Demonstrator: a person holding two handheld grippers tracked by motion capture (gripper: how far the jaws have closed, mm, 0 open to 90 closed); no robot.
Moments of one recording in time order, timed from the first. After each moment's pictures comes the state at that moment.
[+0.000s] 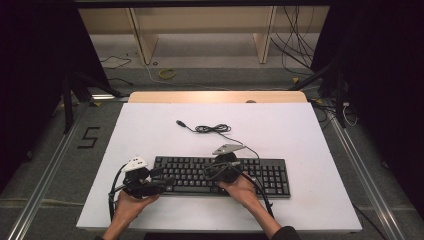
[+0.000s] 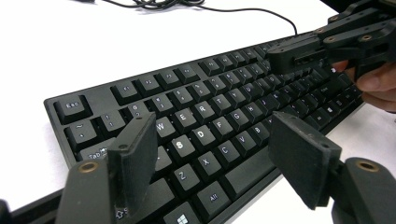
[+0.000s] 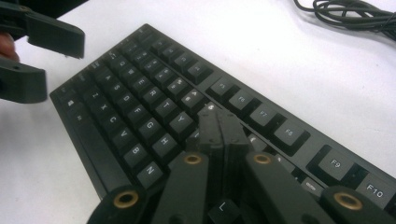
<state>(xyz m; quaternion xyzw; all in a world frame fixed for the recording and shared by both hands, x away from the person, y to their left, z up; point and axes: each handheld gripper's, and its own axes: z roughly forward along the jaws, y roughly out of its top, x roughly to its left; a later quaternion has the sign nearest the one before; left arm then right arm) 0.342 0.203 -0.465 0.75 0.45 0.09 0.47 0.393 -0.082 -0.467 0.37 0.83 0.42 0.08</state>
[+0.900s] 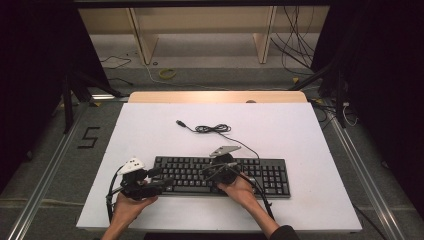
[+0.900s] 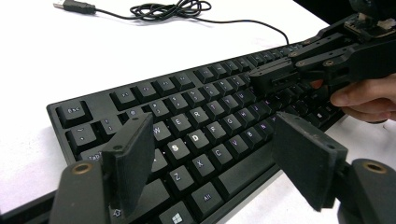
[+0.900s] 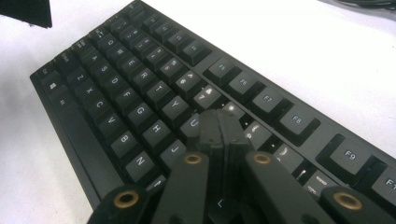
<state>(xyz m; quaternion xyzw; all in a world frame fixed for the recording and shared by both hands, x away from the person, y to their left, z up) 0.335 0.206 -0.463 0.74 0.44 0.10 0.49 0.395 -0.076 -0.476 0.37 0.84 0.39 0.07</state>
